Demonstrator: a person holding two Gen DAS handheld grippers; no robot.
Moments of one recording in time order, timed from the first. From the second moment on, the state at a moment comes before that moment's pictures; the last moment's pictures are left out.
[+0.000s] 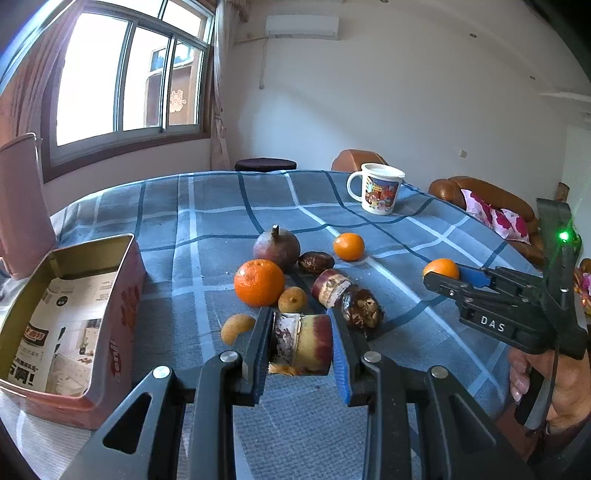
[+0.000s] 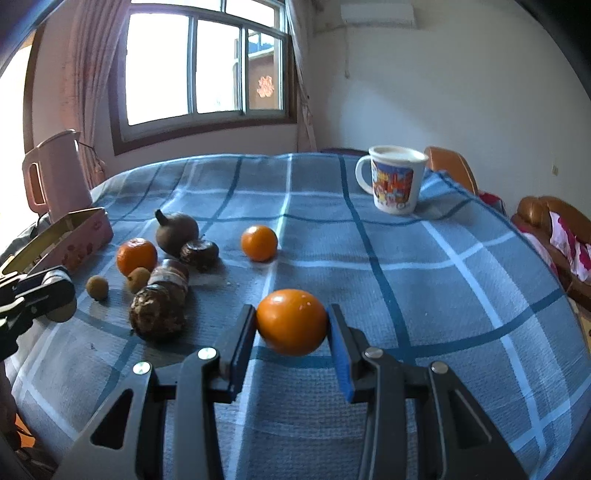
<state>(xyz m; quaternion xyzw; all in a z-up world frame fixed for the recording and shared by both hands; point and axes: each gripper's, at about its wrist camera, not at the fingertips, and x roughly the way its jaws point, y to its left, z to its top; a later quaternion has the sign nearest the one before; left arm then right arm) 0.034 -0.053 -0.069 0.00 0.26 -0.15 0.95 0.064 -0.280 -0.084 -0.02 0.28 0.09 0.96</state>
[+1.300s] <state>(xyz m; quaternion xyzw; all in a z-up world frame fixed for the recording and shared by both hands) 0.020 -0.051 -0.055 0.03 0.19 -0.10 0.98 0.019 -0.273 -0.072 -0.05 0.12 0.13 0.98</state>
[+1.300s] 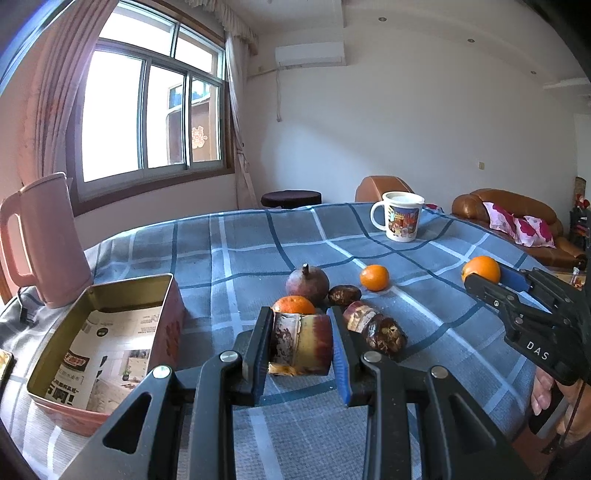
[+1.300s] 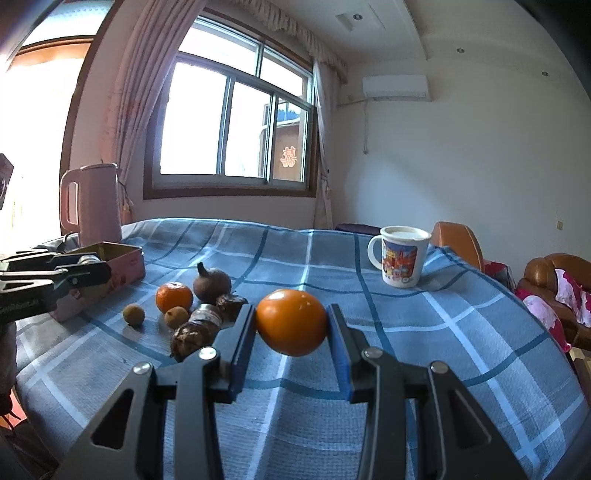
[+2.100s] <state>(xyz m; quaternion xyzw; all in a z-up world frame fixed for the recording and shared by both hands) 0.005 -0.057 -0.035 0.06 0.13 -0.07 0.99 0.008 -0.268 -0.060 -0.03 0.09 0.15 0.98</state>
